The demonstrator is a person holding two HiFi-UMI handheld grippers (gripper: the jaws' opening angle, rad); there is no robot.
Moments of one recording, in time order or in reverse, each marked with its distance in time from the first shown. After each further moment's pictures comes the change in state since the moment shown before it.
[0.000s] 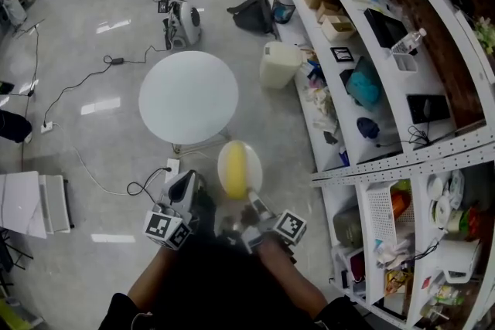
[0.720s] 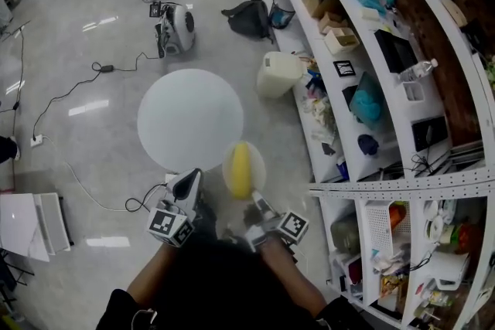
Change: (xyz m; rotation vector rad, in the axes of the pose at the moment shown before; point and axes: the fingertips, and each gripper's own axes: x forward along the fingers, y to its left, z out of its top) left arm 0.099 0.105 0.041 0.004 0.039 -0.075; right arm 0.124 0.019 0.041 -0.012 -0.056 -0.068
